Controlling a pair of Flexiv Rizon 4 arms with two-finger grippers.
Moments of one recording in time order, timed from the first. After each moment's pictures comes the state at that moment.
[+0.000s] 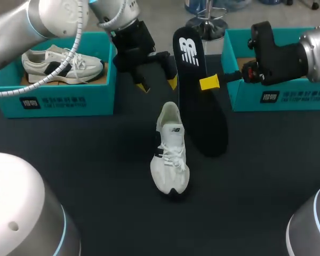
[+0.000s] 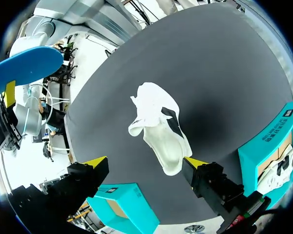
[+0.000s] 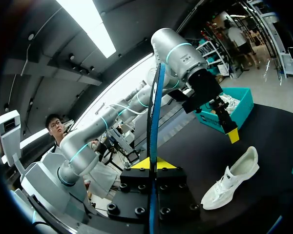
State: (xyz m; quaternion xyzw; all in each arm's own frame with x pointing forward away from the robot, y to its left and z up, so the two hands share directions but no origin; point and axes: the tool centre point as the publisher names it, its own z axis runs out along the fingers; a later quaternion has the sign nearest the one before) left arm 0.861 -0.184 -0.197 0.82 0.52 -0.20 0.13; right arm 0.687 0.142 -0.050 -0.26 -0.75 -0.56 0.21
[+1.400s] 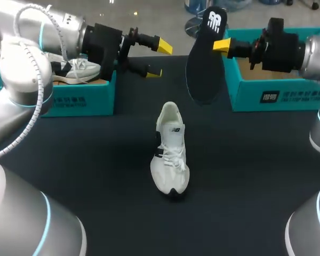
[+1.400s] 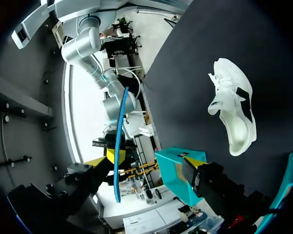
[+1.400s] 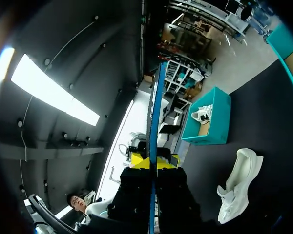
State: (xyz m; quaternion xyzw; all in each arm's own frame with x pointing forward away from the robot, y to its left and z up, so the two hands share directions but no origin) left arm 0.840 -0.192 -0.091 0.64 0.47 -0.39 0.46; right arm 0.841 0.097 -0.063 -0.48 -0.53 -0.63 0.32
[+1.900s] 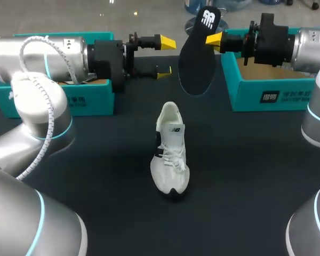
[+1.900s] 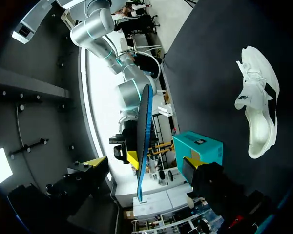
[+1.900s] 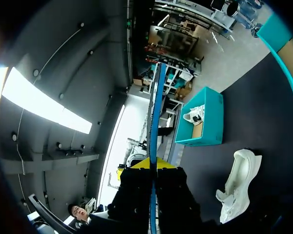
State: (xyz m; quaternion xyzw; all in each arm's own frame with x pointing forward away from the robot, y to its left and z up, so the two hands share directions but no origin) left arm 0.839 -0.207 -0.078 0.54 0.48 -0.40 0.56; right arm 0.865 0.113 -0.067 -0.51 -0.52 -0.60 0.32
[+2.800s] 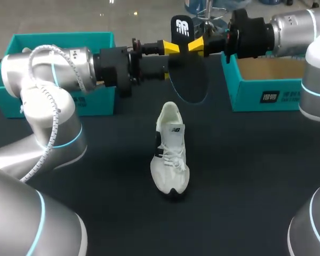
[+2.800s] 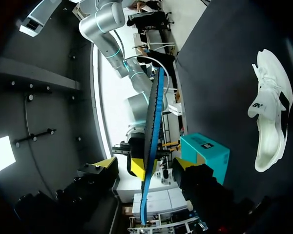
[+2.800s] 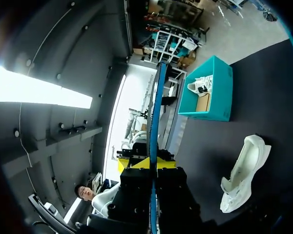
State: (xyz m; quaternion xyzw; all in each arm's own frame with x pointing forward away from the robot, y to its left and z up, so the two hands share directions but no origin) left arm 0.837 -0.218 -0.083 0.50 0.48 -0.44 0.57; right arm 0.854 0.152 -0.080 -0.46 -0.60 -0.52 0.41
